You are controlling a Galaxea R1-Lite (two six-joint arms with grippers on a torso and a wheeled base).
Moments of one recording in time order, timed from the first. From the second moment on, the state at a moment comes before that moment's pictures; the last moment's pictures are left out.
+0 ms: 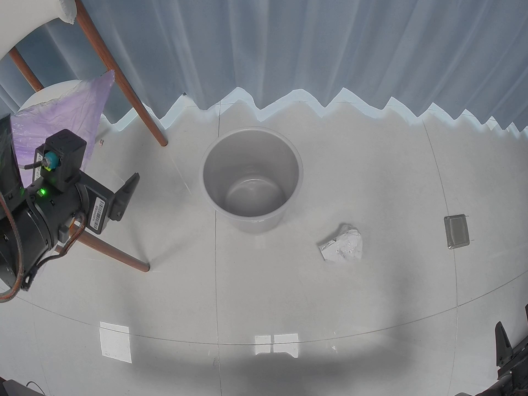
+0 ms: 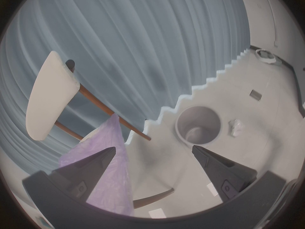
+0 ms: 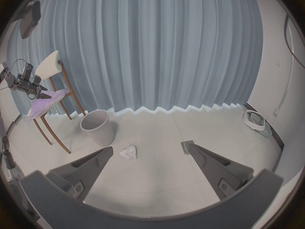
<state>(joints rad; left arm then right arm) -0.60 1.27 -0.77 -0.41 0.57 0.53 0.00 0.02 -0.02 0.00 -0.02 0.03</state>
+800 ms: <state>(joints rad) -0.27 1.40 -0.82 -0.42 0.54 0.62 0.01 0.04 -0.02 0.00 0.00 0.01</state>
